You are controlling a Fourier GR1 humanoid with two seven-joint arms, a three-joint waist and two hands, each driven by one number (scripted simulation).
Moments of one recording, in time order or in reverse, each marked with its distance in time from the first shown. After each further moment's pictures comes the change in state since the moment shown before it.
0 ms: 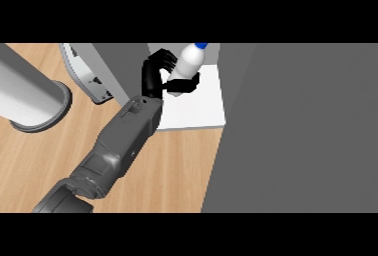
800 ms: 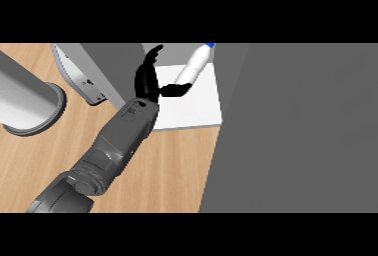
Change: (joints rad) left arm -0.059 0.007 -0.026 0.190 -0.083 0.121 -0.009; right arm -0.009 -0.011 0.002 0.009 -0.014 0.011 -0.035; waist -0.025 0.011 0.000
